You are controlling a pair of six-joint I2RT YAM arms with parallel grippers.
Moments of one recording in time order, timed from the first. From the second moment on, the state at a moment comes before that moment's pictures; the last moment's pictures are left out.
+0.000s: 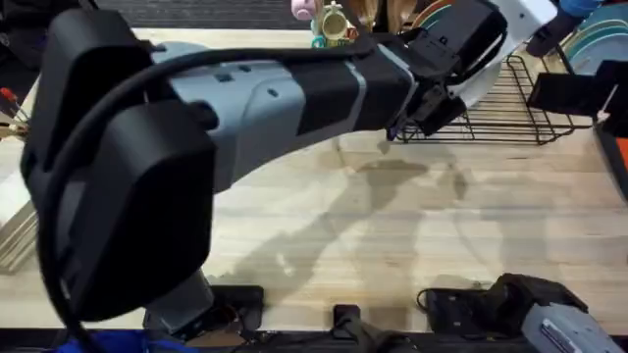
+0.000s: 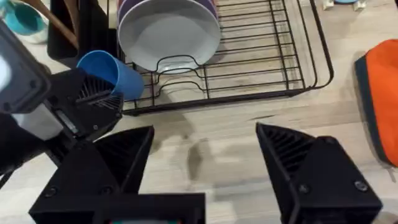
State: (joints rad) left arm -0.89 1.88 1.45 -0.33 -0.07 0.17; right arm -0.20 0.84 1.11 -0.97 -0.05 -0.01
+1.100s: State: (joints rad) left arm -0.89 1.78 1.47 -0.38 -0.07 0.17; right arm -0.20 0.84 1.11 -0.97 -0.05 -0.01
